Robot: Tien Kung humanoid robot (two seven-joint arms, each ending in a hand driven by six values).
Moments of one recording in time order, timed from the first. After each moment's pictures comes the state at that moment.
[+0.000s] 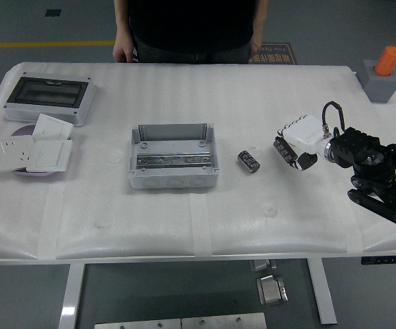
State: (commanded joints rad) left arm -0.03 0.17 -0.91 -0.18 1.52 -0.08 0.27; right arm 0.94 -0.54 0.07 0.99 -1.89 -0.17 -0.10
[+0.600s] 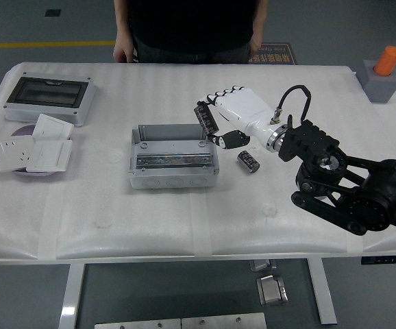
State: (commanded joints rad) left arm -0.01 0.17 -0.94 -0.18 1.54 -0.09 0.28; right arm 0.85 -0.35 0.38 1.24 -1.89 -0.28 -0.16
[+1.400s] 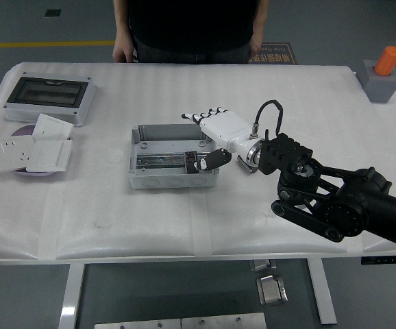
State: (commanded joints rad) left arm -0.01 0.17 -0.94 -0.18 1.54 -0.09 0.29; right arm 0.85 -0.28 0.33 1.15 -1.86 -0.18 -0.19
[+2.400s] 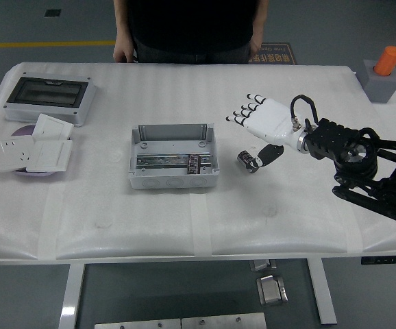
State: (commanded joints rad) left arm -0.02 0.17 -0.92 -0.18 1.51 -0.08 0.28; right arm 1.04 -0.52 0.08 1.14 -2.10 -0.15 -0.06
